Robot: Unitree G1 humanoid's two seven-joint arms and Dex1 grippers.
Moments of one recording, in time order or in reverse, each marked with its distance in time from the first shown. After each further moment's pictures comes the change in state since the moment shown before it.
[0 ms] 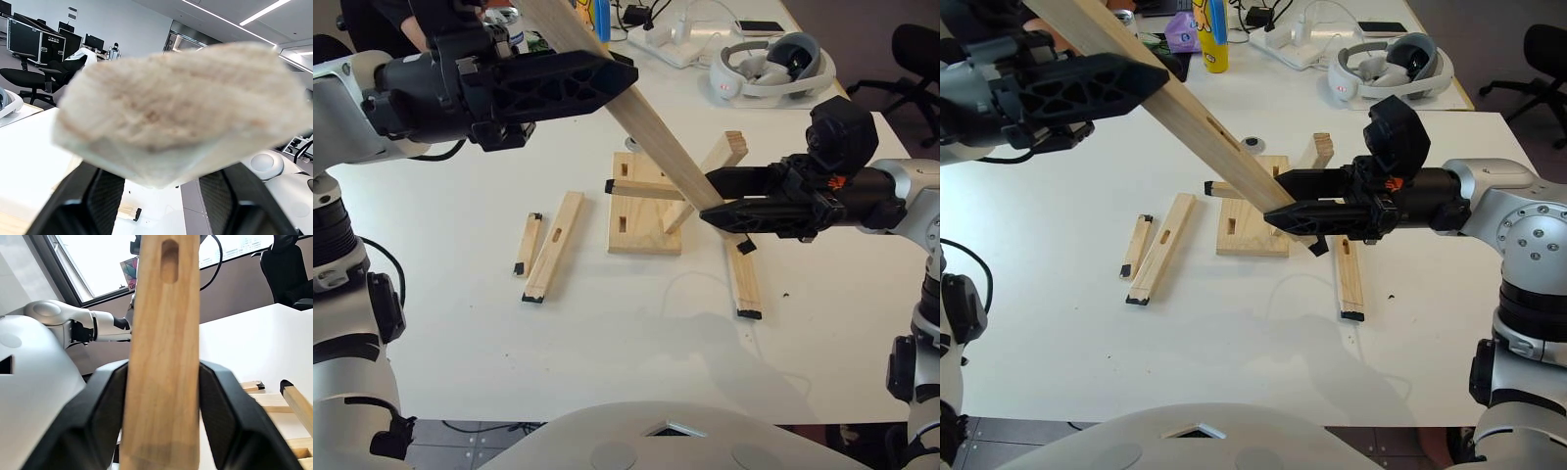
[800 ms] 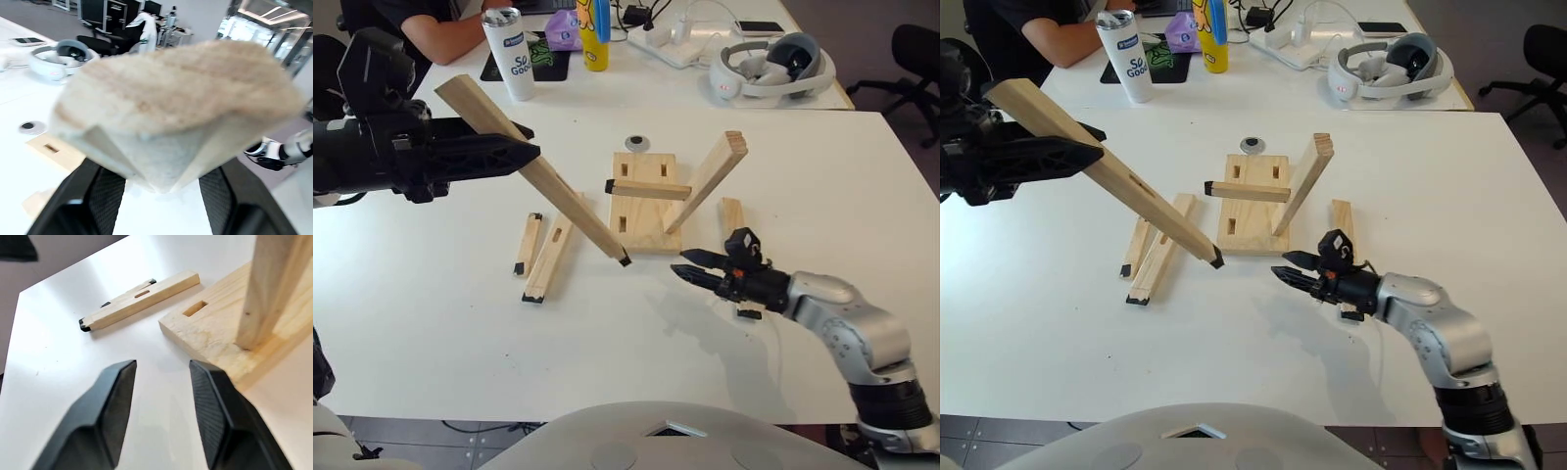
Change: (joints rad) left arm 0.320 0.299 0.144 -0.101 0.380 -0.037 -0.256; right arm 0.570 0.261 0.247 -0.084 -0.668 -0.426 -0.422
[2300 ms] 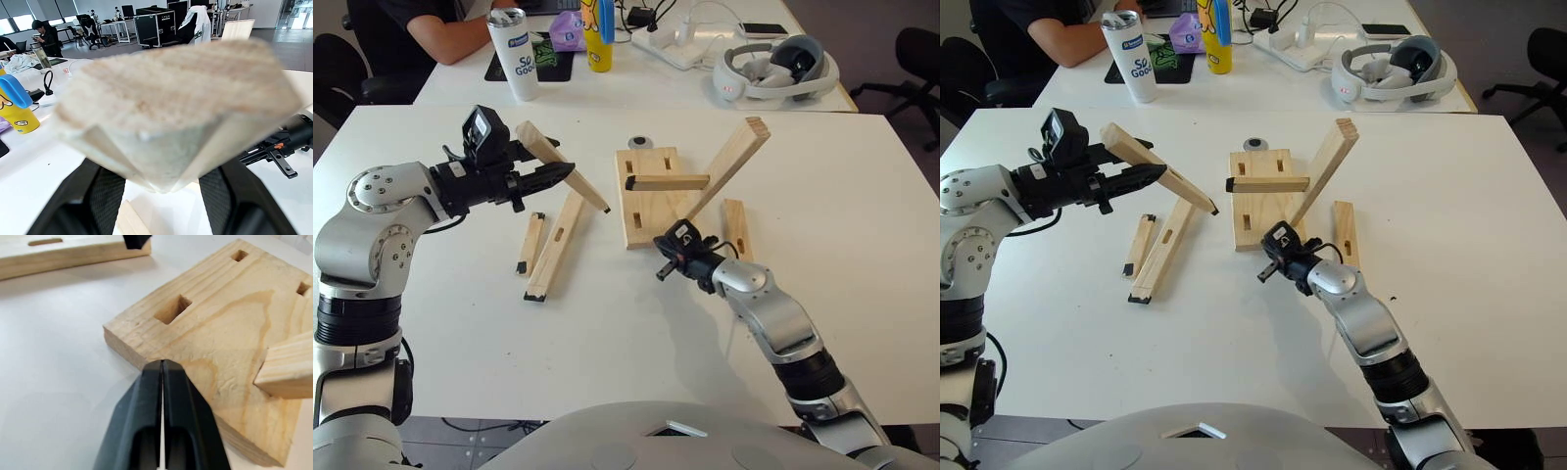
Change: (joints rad) left arm 0.152 -0.358 -0.235 -0.018 0.681 -0.590 -0.048; right arm -0.182 0.136 0.245 0.132 -0.443 0.050 -0.275
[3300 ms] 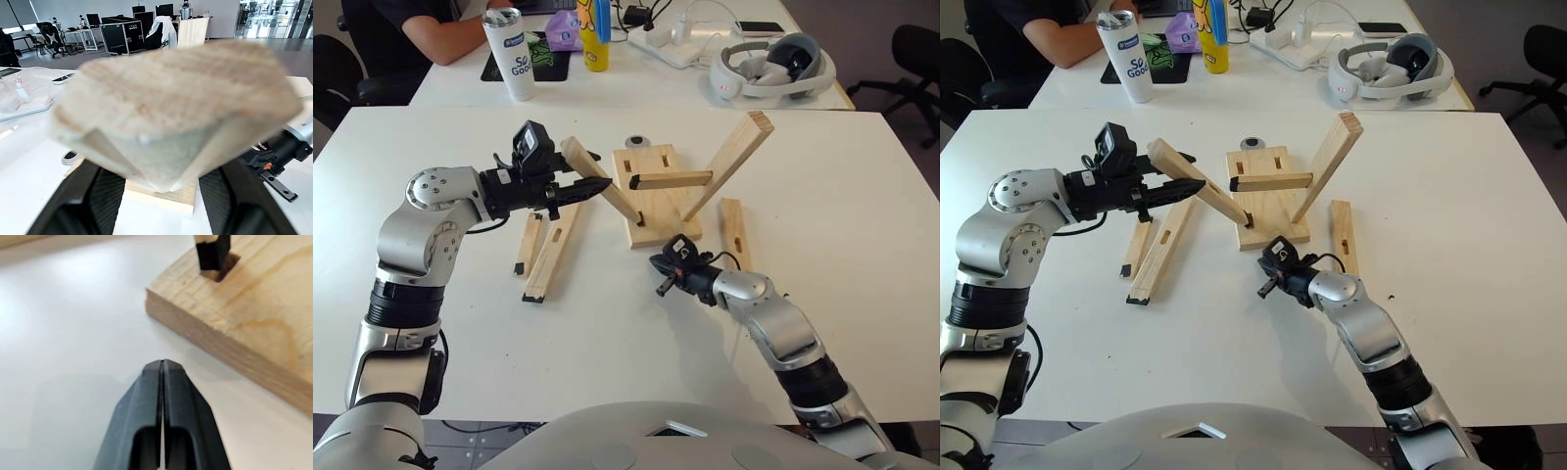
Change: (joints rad) left arm -0.072 -0.115 -0.132 0.107 0.076 -0.094 -0.104; right arm 0.097 0.030 -0.016 -0.079 0.118 0.046 0.114
